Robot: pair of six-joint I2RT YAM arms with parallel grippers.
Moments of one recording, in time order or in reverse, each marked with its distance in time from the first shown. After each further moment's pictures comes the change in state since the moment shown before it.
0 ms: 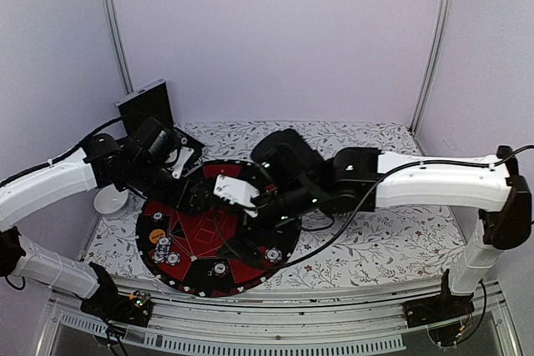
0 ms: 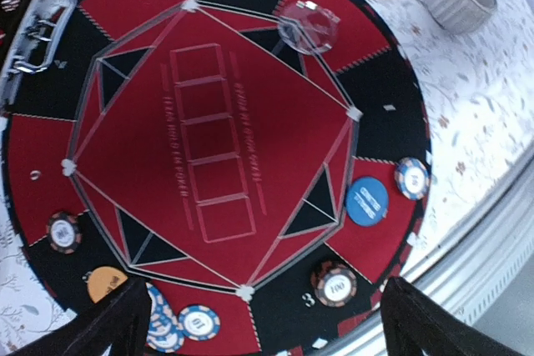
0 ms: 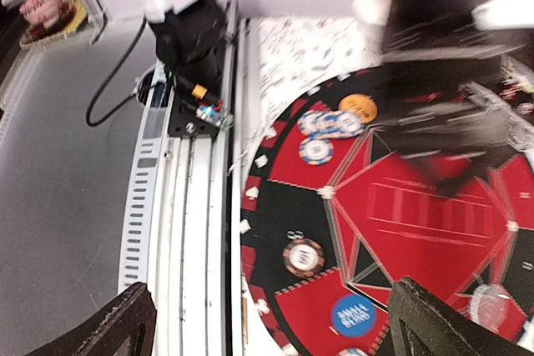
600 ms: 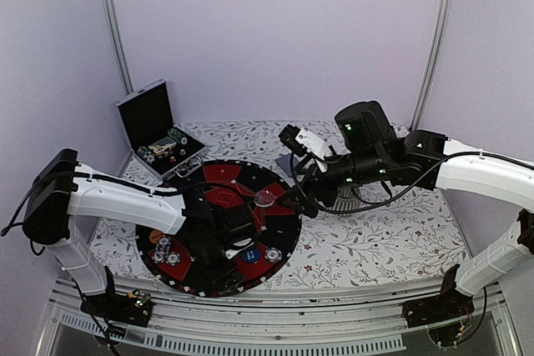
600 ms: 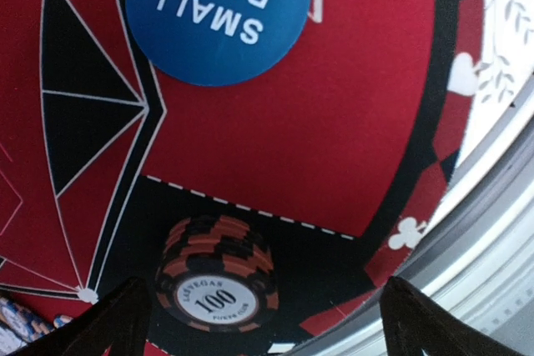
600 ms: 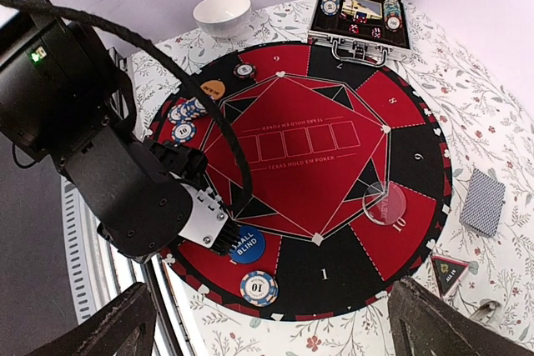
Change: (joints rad) left arm -0.461 0.467 -0.044 0.003 -0.015 0.016; right arm -0.275 -0.391 -0.325 0.035 0.039 0.116
